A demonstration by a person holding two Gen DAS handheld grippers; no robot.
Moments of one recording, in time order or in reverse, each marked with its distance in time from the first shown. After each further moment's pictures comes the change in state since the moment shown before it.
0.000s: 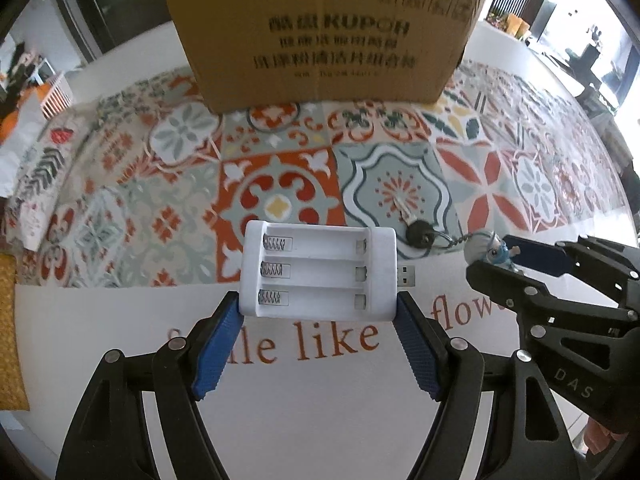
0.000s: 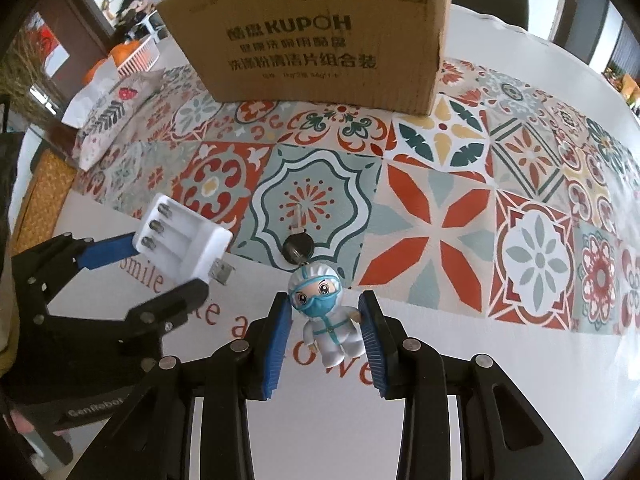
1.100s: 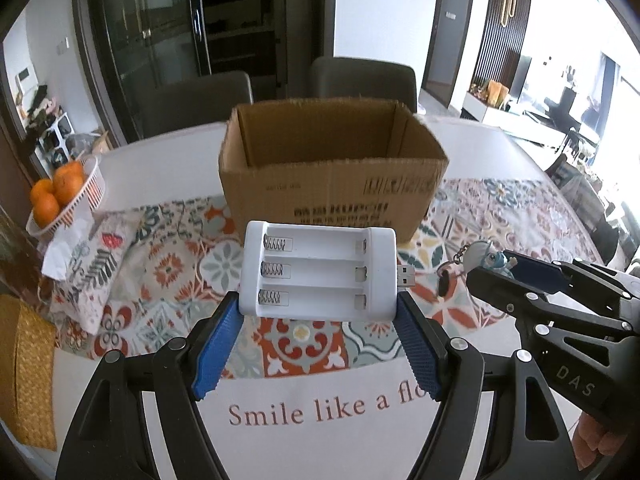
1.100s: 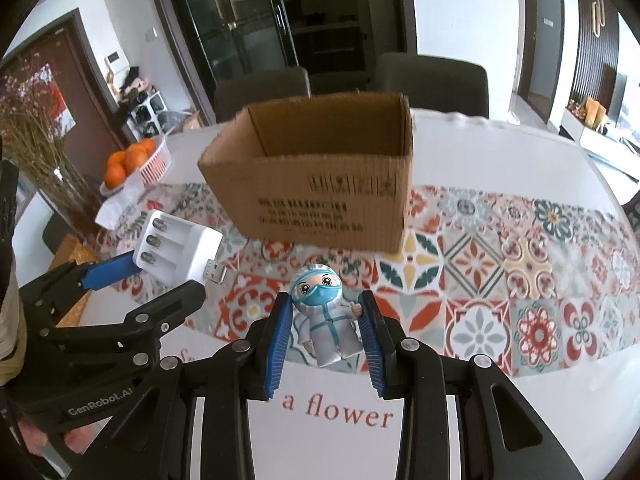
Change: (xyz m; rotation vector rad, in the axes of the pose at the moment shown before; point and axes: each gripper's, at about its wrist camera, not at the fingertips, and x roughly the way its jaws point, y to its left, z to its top) left arm -0.111 -0.002 0.048 0.010 -0.314 -0.015; right arm -0.114 0.021 0.038 0.055 -0.330 -0.035
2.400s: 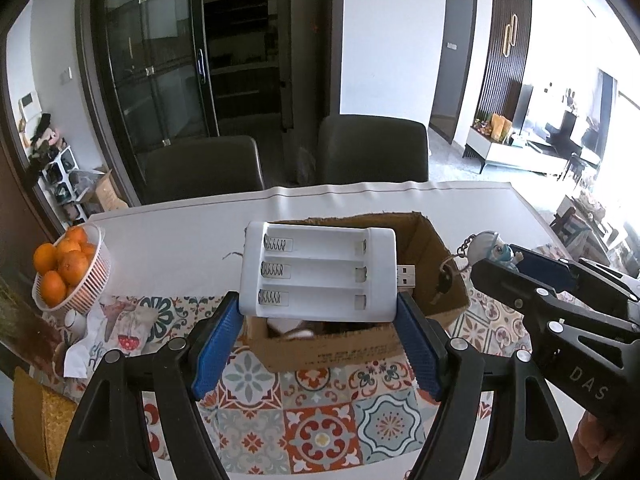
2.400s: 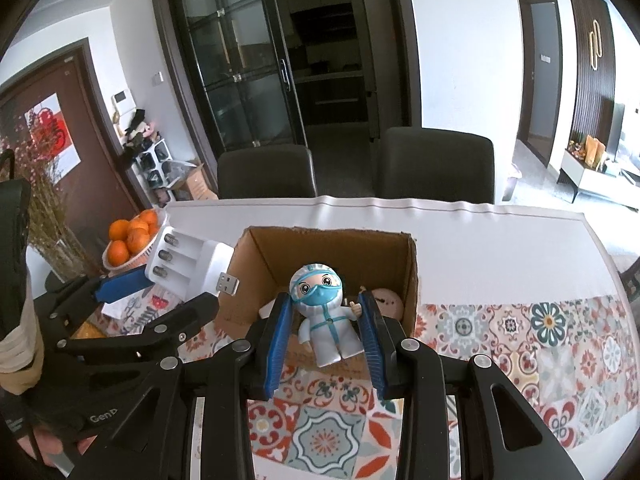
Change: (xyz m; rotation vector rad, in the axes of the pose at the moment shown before) left arm 0.005 0.024 0.120 -0.006 -0.115 0.010; right arm -0.011 0.005 0.120 -0.016 -0.169 0.003
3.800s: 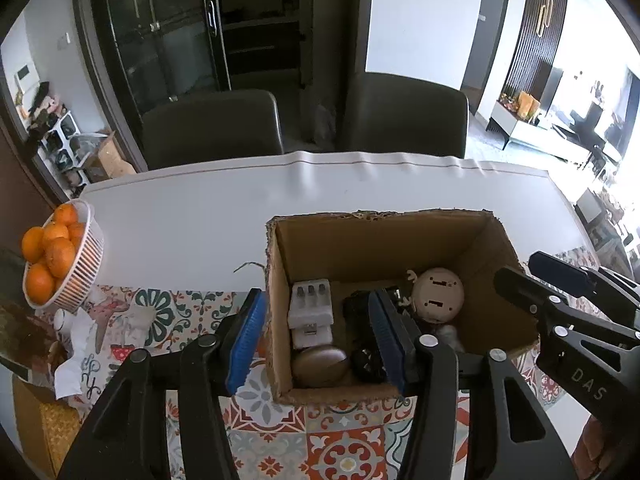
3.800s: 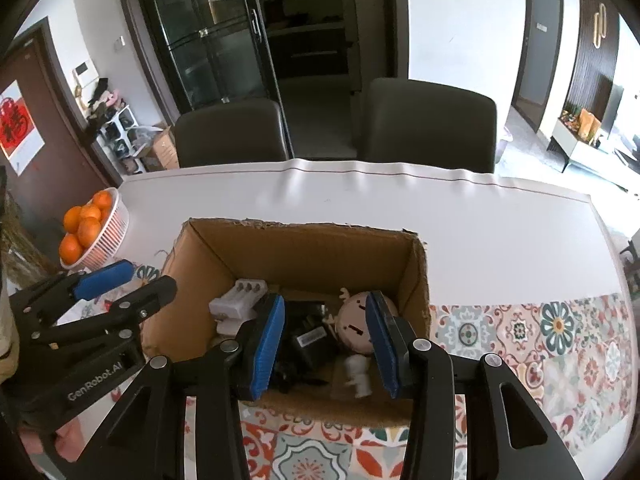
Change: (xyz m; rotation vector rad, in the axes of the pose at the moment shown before) left arm 0.081 0.033 0.031 -0.049 0.160 0.045; right arm 0.099 -0.013 0.037 0.035 0.186 -0.083
